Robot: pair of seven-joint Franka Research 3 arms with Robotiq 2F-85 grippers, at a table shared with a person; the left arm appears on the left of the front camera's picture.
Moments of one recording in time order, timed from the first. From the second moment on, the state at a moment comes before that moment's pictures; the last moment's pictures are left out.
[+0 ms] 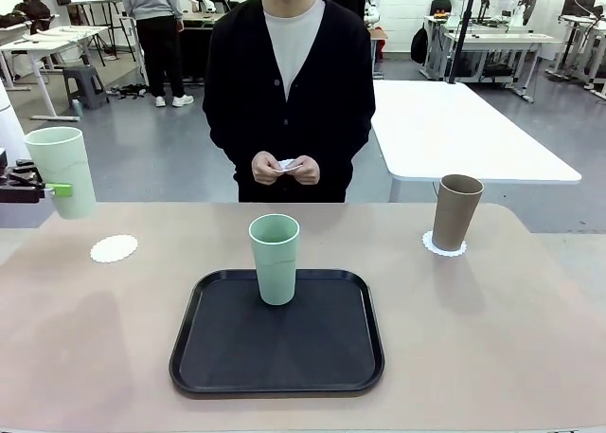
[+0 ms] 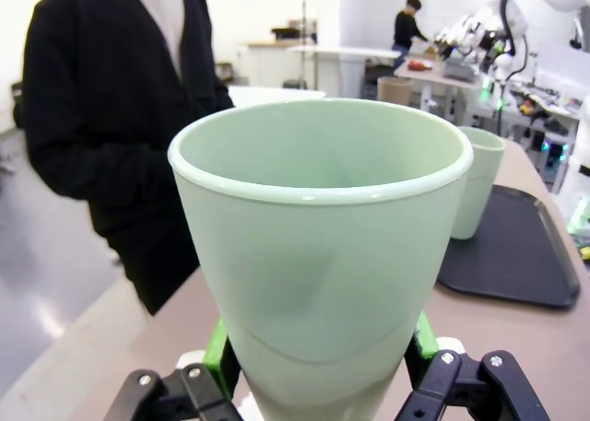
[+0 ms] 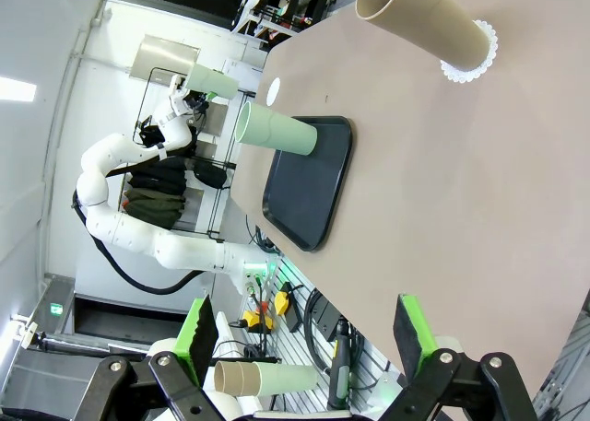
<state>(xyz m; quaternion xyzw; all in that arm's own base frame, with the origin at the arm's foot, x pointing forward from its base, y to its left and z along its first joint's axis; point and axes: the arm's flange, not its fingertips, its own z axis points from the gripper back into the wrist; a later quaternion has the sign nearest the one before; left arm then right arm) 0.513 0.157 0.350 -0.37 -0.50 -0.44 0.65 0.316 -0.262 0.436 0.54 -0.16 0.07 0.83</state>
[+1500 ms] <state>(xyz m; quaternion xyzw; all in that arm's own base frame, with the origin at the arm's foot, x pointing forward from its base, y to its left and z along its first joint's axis) 0.537 0.134 0.260 -0.41 -0.49 -0.49 0.59 0.316 -0.262 0.436 0.54 -0.16 0.07 0.83</state>
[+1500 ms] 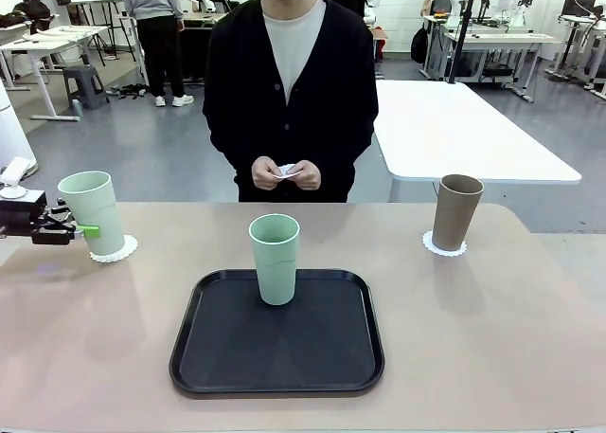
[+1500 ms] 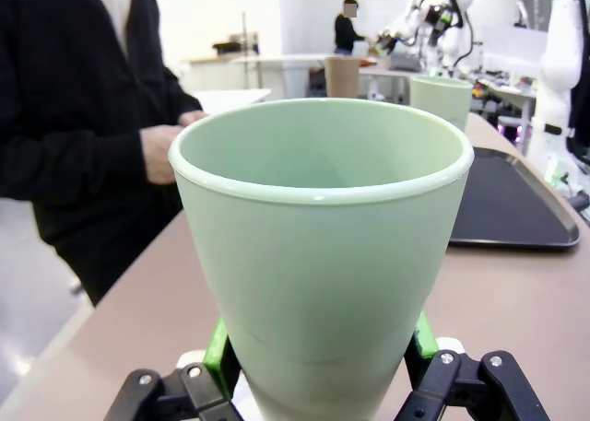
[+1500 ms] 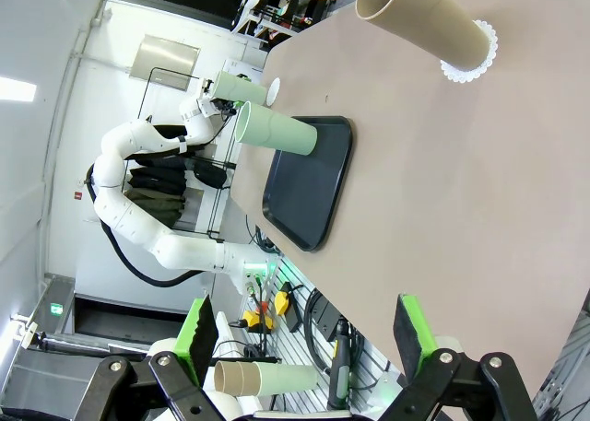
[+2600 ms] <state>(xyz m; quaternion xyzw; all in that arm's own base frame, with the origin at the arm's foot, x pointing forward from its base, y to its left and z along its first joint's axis) 0.560 0.145 0.236 -0.41 -0.50 -0.48 0.60 0.316 -0.262 0.436 0.54 -0.16 0.07 0.83</state>
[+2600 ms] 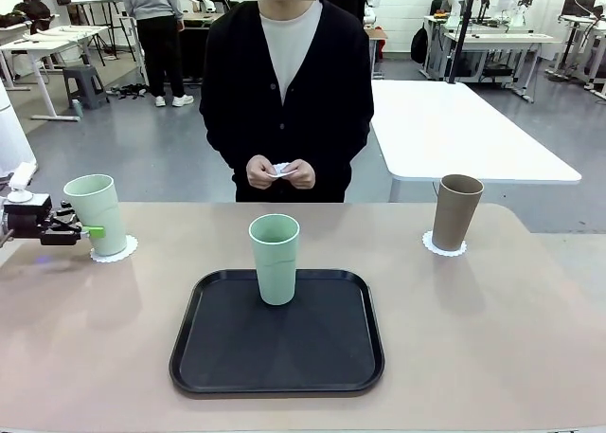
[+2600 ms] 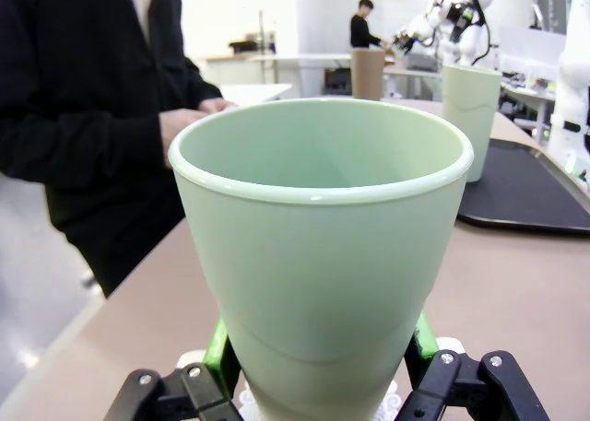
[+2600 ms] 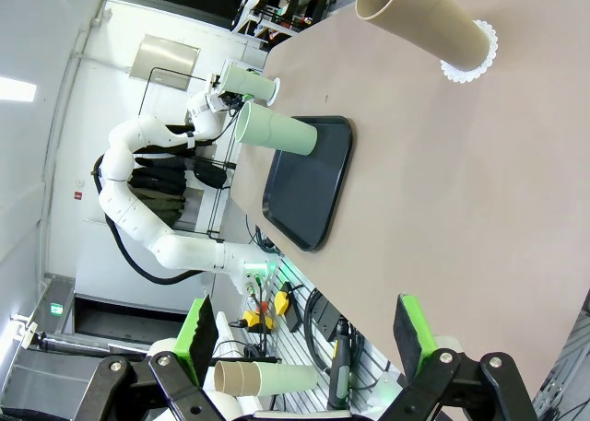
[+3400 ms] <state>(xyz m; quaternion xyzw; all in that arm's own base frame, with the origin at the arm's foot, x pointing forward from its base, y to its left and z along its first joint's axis) 0.558 0.145 0.230 -0.41 -0.49 -0.48 0.60 0.316 -0.262 0.436 0.54 -0.16 0.07 0.83</state>
